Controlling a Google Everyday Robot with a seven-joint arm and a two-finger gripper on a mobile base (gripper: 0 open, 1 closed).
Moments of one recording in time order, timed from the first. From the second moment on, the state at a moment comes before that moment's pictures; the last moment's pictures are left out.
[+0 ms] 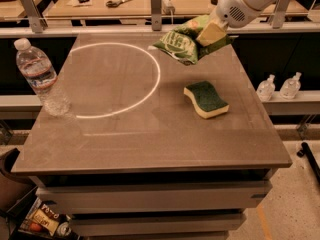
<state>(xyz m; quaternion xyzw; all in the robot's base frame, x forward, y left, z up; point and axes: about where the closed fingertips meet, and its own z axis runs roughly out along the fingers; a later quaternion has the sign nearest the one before) 0.656 -0.131 0.969 -0.52 0.78 0.03 0.34</state>
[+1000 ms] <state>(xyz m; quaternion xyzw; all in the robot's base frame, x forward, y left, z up) 0.569 -0.039 0.946 -0.63 0.72 0.05 0.29</state>
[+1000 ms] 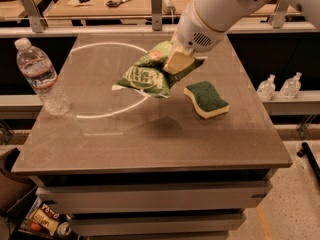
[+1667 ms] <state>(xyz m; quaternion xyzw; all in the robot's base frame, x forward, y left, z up) 0.558 0.005 0.942 -0.71 0.62 0.12 0.30</state>
